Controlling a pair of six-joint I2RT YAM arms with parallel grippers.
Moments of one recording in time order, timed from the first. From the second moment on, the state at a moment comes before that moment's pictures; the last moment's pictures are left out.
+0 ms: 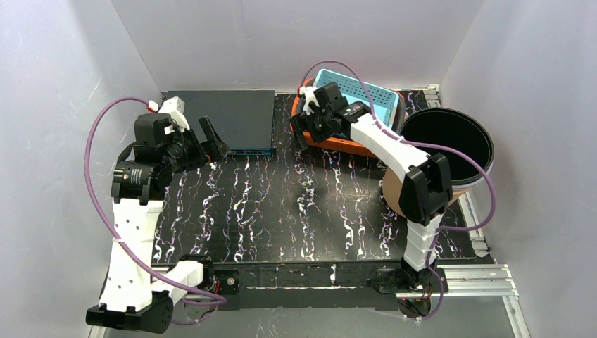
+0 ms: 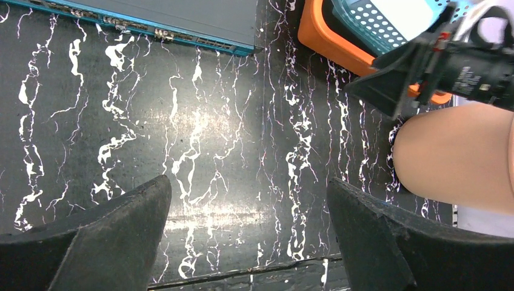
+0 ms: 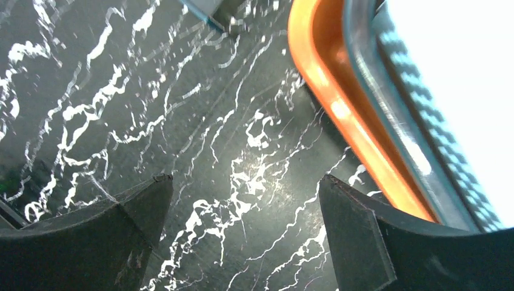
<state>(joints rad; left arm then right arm) -0.09 1.01 1.45 -1.06 0.15 -0.40 0.62 1.93 1.76 -0.69 -0.22 0.07</state>
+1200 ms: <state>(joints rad) -0.09 0.98 1.45 -1.11 0.14 -0.40 0.59 2.31 2.28 -0.55 0.34 0.43</state>
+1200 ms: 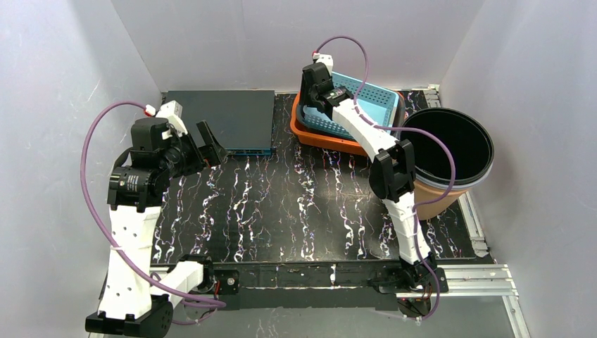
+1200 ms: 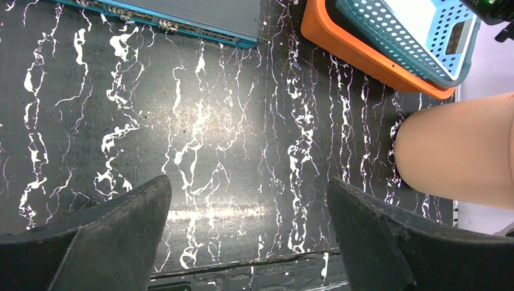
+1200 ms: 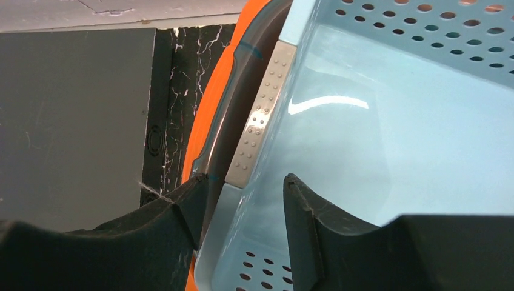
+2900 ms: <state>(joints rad) -0.09 0.99 1.41 -1.06 0.22 -0.47 0.56 1.82 1.98 -0.46 -0.19 0.39</state>
